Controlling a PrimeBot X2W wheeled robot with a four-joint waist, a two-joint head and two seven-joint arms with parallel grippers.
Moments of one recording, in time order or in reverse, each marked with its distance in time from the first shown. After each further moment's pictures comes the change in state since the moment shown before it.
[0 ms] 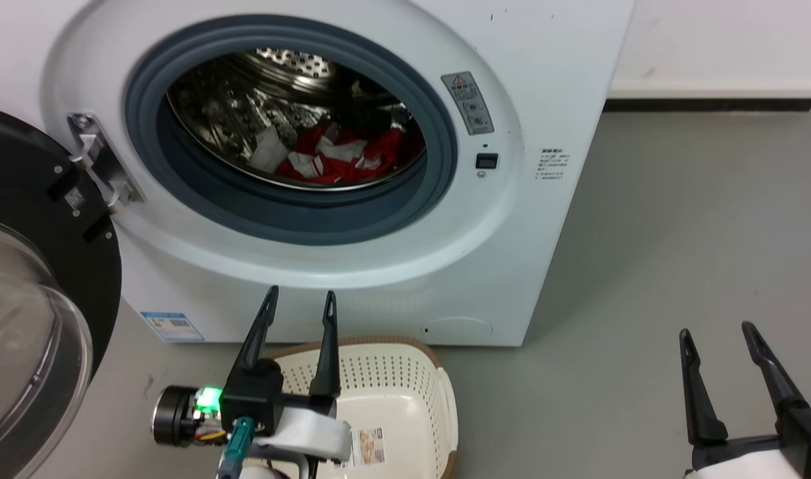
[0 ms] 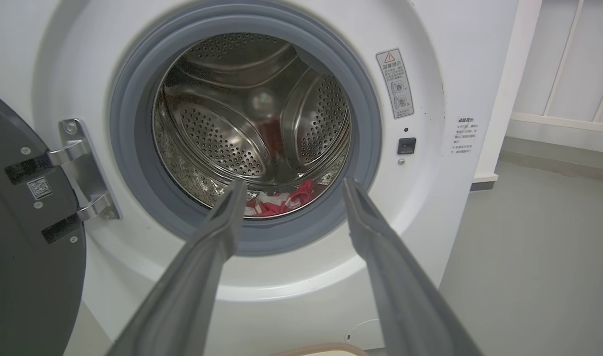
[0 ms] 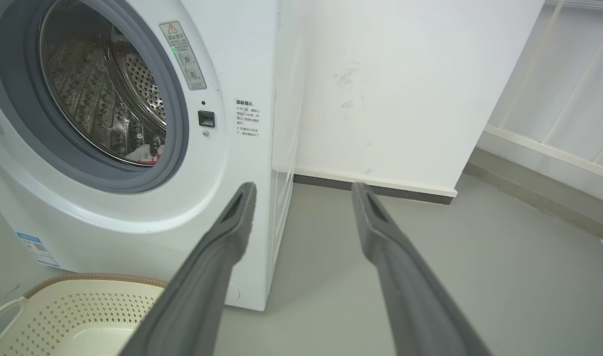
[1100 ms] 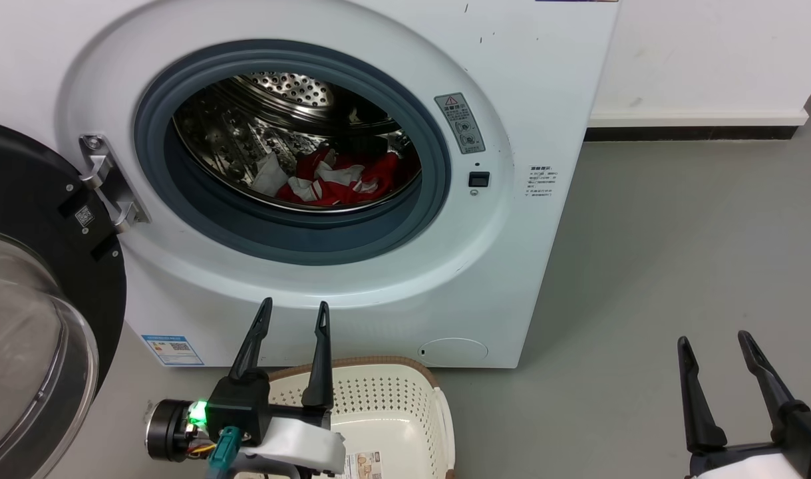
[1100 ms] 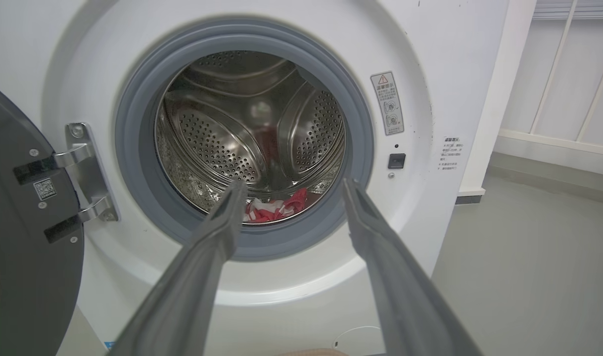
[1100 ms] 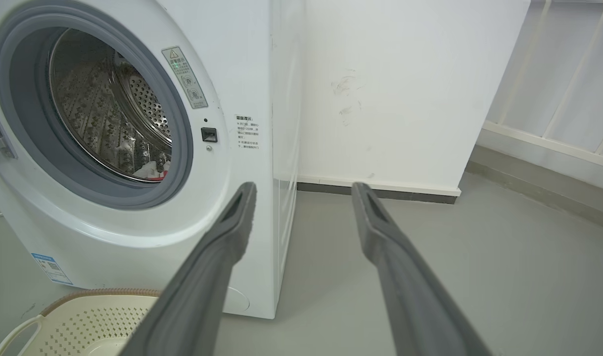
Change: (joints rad) left arm 0.023 0.018 0.005 -0.023 -0.063 -0.013 0.021; right arm 0.000 0.000 0.002 0.013 0.063 0.000 0.017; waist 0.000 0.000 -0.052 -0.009
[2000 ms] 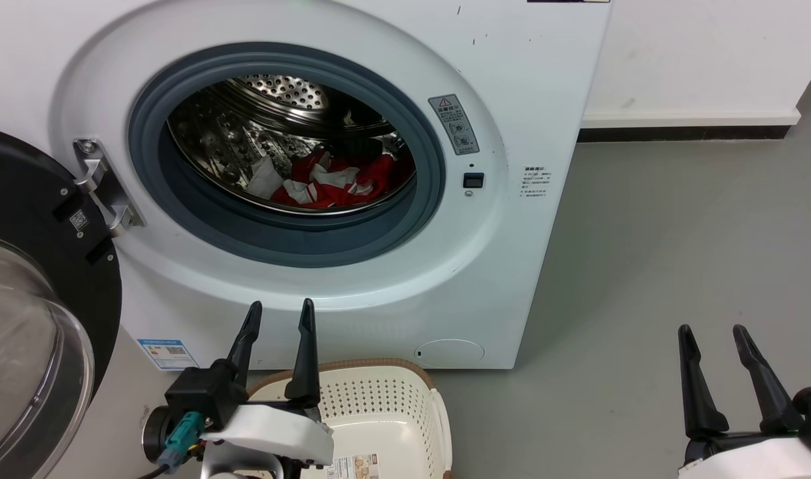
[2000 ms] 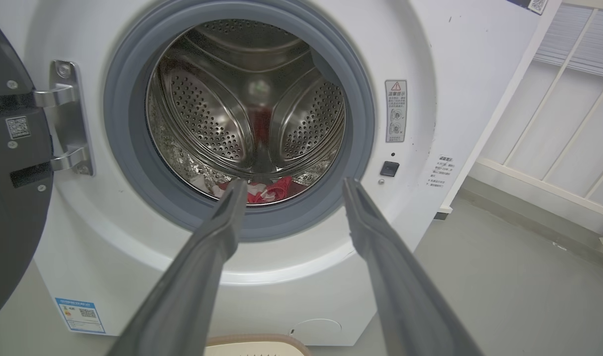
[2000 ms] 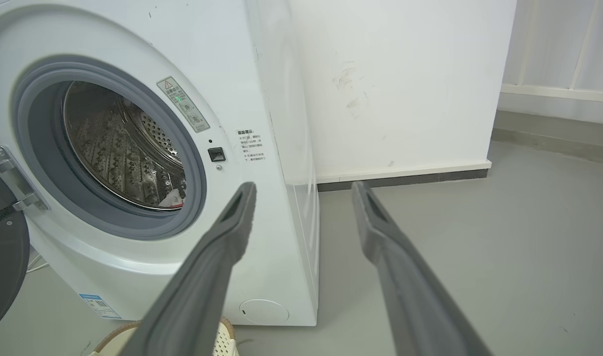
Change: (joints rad) left arm -0.002 -0.014 0.053 0.000 -0.199 -0.062 0.054; right arm -0.042 0.000 0.004 0.058 0.201 0.000 0.004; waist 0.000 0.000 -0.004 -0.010
